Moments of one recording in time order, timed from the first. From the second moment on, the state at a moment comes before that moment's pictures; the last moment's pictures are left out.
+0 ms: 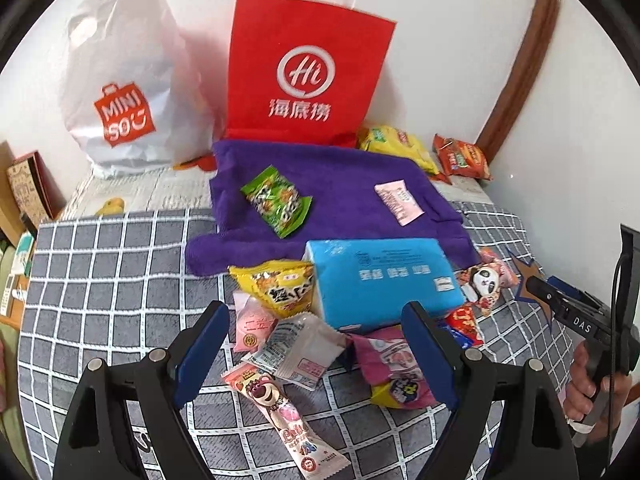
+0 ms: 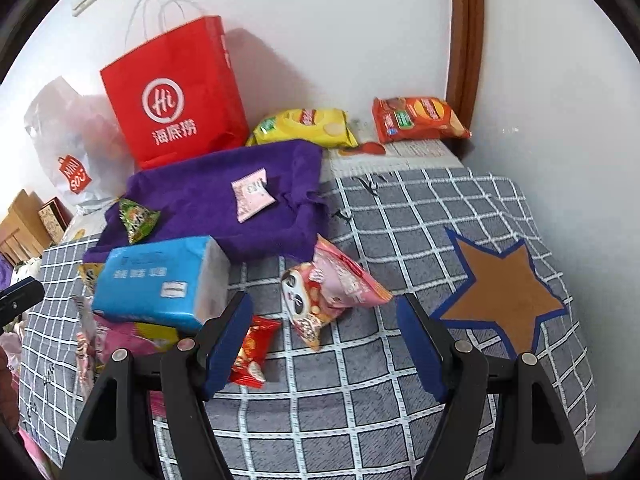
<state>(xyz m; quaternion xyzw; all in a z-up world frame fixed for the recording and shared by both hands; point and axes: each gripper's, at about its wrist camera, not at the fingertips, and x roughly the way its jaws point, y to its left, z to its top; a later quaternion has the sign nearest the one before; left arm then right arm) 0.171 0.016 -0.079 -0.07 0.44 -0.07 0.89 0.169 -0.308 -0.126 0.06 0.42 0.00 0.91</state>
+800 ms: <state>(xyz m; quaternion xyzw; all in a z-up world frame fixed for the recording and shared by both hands) 0.197 0.048 -0.113 -0.10 0.47 -0.04 0.87 0.250 -0.298 -0.195 0.09 0.48 0.01 0.87</state>
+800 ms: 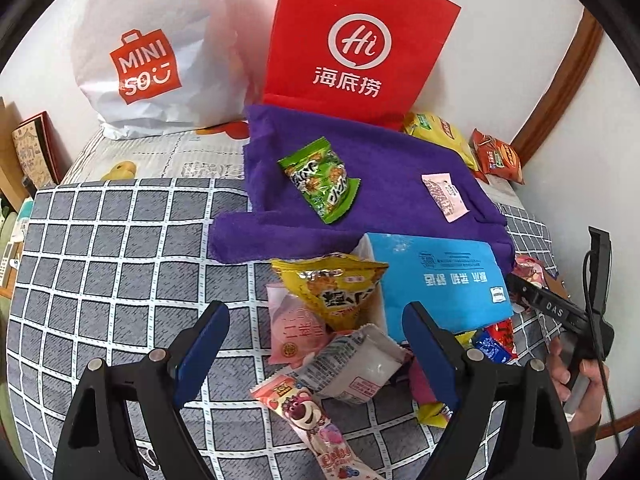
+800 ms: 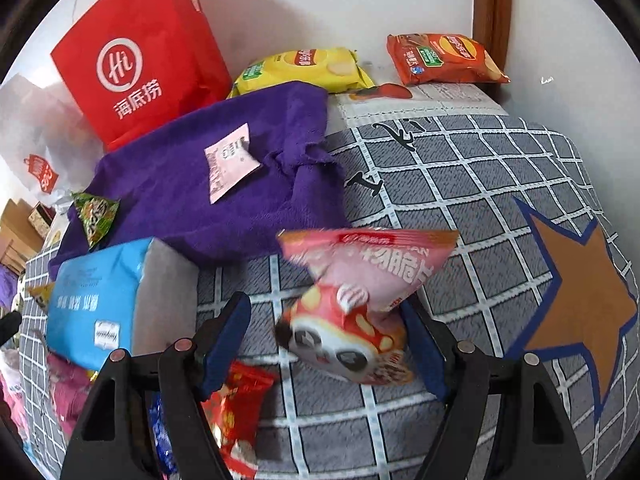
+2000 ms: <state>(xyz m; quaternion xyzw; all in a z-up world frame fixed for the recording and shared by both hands) 0.139 0.023 -0.174 -0.03 0.51 0.00 0.86 0.131 -0.288 -0.150 0.04 0.43 -0.01 0.90</state>
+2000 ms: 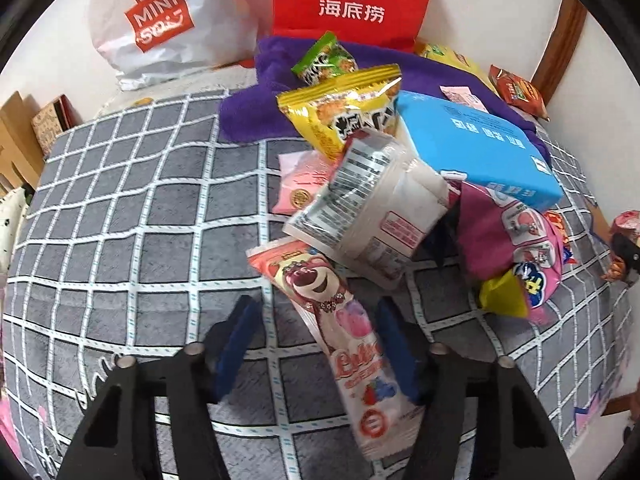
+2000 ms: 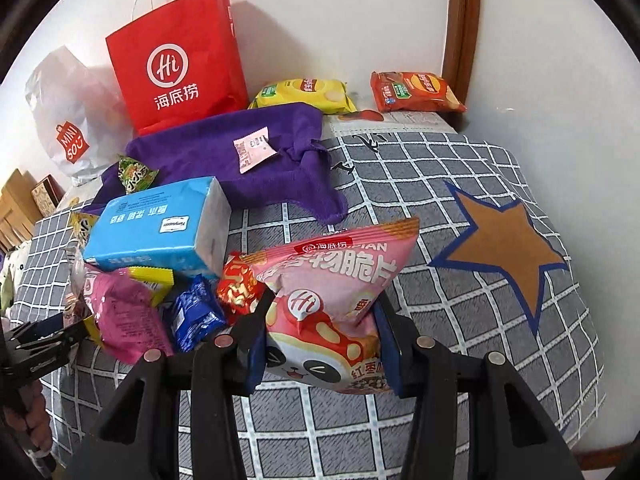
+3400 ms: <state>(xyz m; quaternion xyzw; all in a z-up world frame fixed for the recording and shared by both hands) 0.121 0.043 -0.085 -0.08 0.44 -0.05 0.90 0.124 -0.239 -0.110 0.04 0.42 0.06 0.91</state>
